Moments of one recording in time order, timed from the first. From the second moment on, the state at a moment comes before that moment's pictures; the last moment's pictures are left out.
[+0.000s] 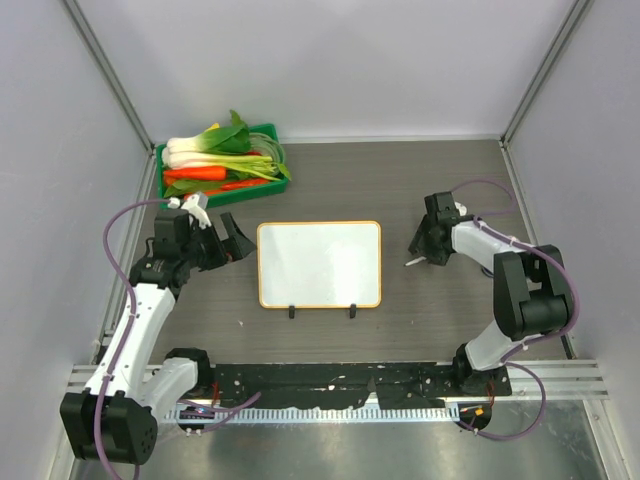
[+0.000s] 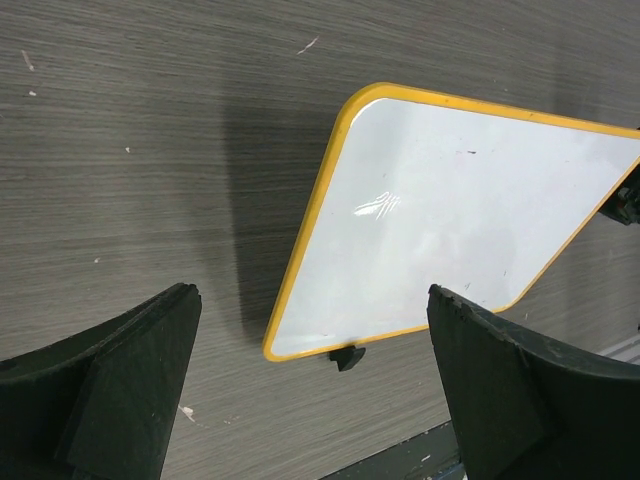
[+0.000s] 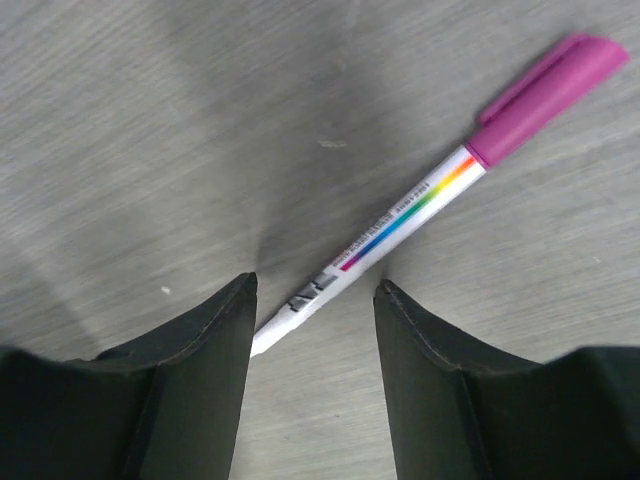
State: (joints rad) left arm -0.08 0.94 0.79 -0.54 0.33 -0.45; right arm 0.16 1.58 0.88 -0.41 0.13 0.60
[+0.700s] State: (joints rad) left arm -0.08 0.94 0.86 -0.59 0.37 -0.39; right arm 0.16 1.45 0.86 -0.38 0.14 0.57
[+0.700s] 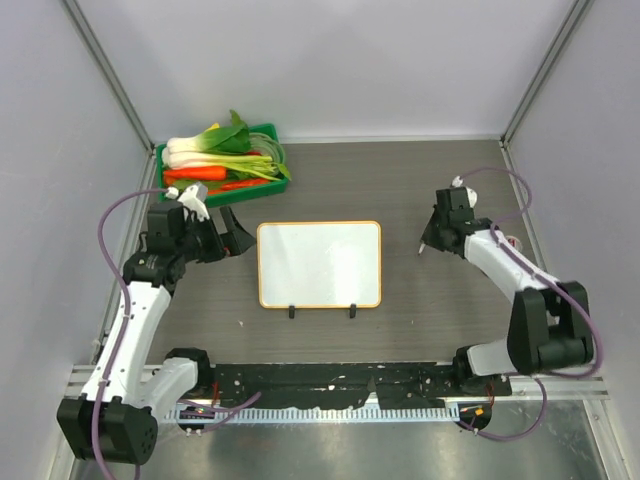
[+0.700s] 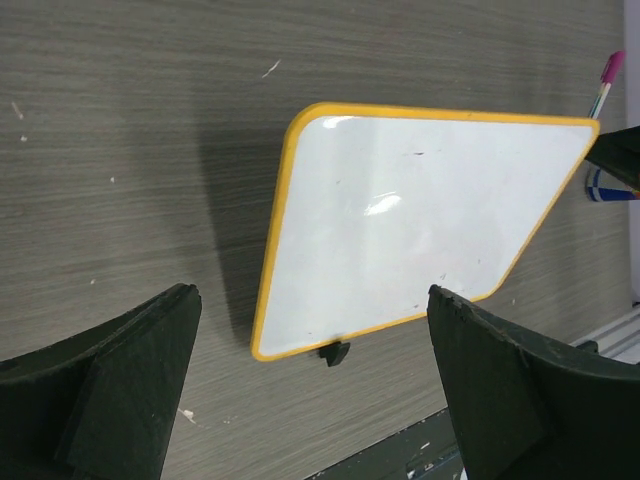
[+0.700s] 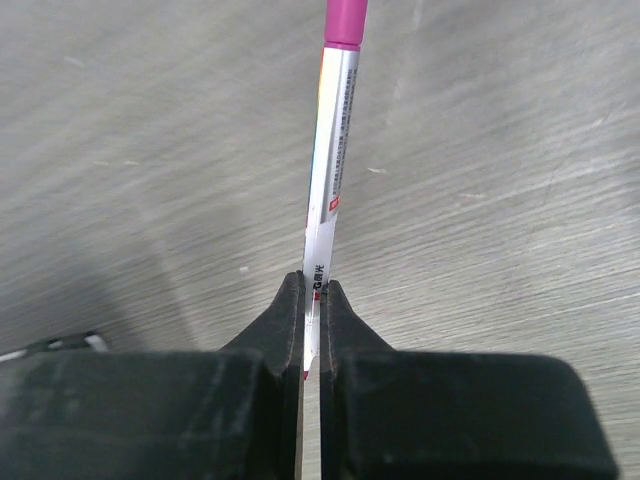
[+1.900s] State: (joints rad) left arm -0.84 1.63 1.47 -0.26 0.44 -0.58; right arm 0.22 0.86 0.82 -0.22 -0.39 0.77
